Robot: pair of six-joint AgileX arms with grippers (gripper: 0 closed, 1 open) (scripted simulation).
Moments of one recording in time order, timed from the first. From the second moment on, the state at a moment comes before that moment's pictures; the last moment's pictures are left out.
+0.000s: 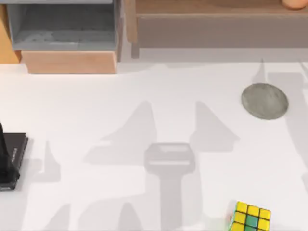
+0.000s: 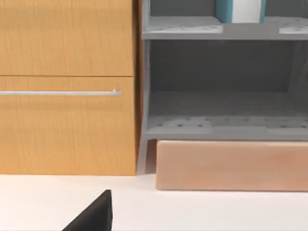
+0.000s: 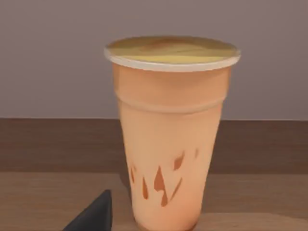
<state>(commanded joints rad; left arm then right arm) 0.00 0.00 0.00 0.00 0.00 0.00 0.07 1.35 0.71 0.64 0.10 0.00</state>
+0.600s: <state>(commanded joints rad) 0.00 0.00 0.00 0.00 0.00 0.00 0.09 1.80 0.95 0.85 0.13 0.00</state>
